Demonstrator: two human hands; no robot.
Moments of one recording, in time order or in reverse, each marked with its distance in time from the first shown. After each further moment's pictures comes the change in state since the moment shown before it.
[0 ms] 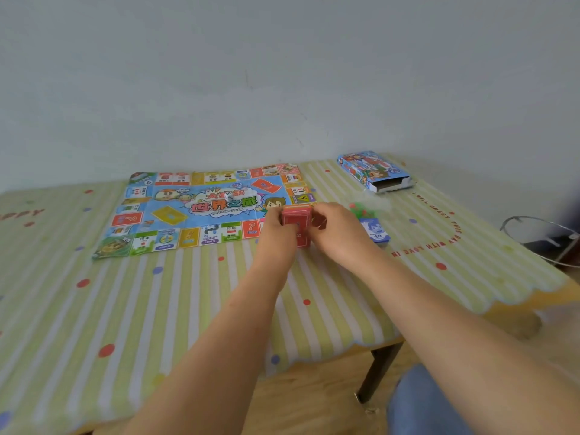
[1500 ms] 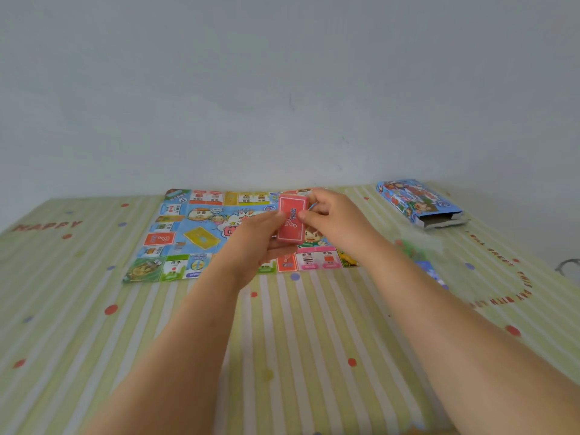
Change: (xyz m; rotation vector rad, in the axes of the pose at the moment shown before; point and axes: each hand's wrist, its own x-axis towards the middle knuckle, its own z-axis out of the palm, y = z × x) left_hand 0.068 0.019 -0.092 -0.125 -0.184 -0.036; right_hand 0.082 -0.047 0.022 0.326 -0.122 -0.092
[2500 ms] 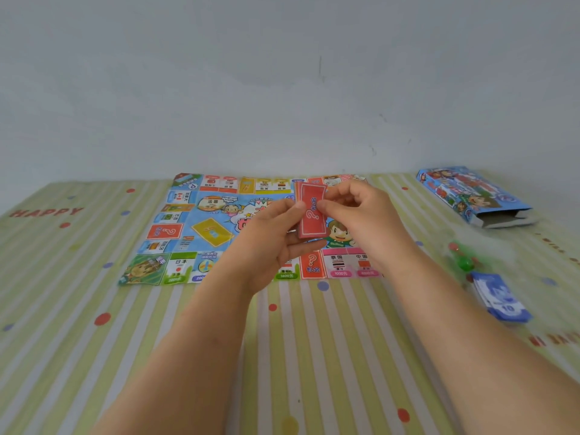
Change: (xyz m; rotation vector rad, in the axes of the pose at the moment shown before) left_hand 0.022 -0.012 -0.012 -0.260 -0.076 -0.022; right_hand 0.027 0.026 0.025 0.249 0.153 0.077
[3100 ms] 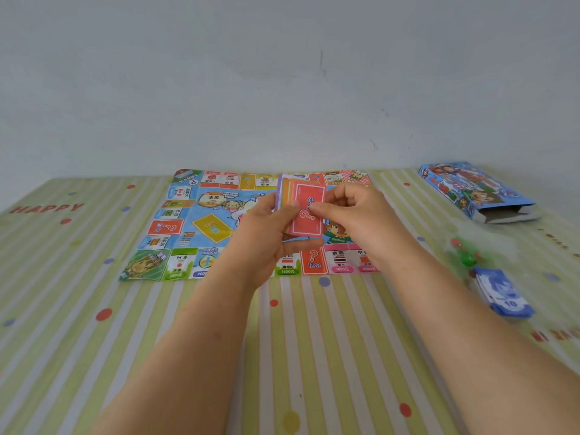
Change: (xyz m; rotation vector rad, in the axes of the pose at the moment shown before) left_hand 0.005 -0.003 -0.006 0.007 0.115 0.039; right_hand -0.001 0.001 0.005 0.001 -0.068 0.072
